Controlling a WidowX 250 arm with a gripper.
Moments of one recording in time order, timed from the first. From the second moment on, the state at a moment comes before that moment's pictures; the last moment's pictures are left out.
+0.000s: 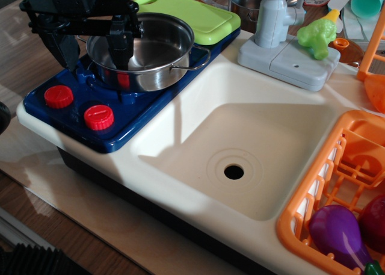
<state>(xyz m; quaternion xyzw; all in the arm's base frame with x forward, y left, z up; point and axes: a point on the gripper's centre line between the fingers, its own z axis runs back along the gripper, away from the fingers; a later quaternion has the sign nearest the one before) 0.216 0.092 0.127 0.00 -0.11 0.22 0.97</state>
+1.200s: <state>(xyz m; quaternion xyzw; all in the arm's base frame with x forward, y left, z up) 0.228 0.011 0.144 0.04 -0.13 0.21 0.97</state>
